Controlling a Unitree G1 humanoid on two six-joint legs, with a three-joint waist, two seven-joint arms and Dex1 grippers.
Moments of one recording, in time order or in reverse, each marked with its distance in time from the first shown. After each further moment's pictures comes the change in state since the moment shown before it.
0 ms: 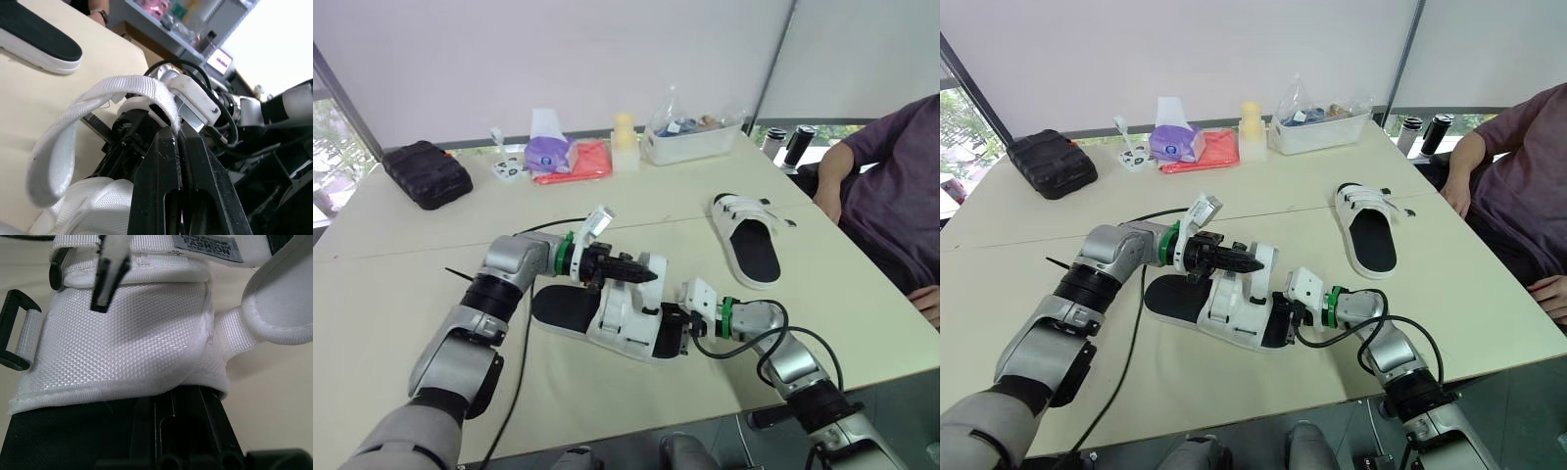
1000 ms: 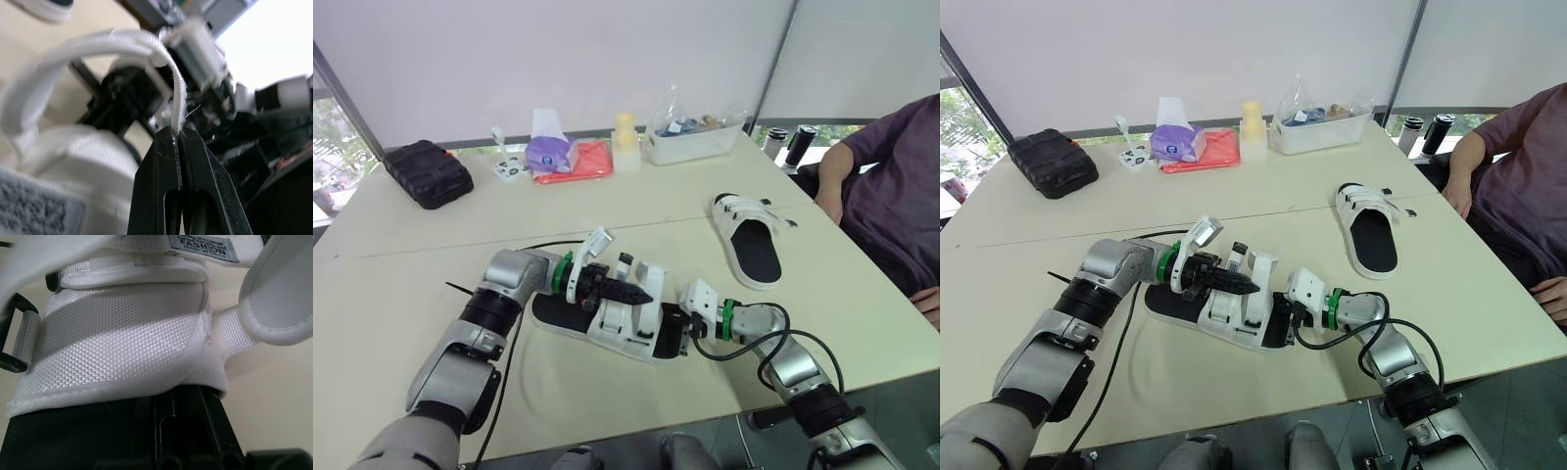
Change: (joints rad) left arm 0.056 -0.004 0.011 -0.072 0.030 0.124 -0.021; right arm 0.021 0.002 0.000 -0.021 0.000 0.003 -0.027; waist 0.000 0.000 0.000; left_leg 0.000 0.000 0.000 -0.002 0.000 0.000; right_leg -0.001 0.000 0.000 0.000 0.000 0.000
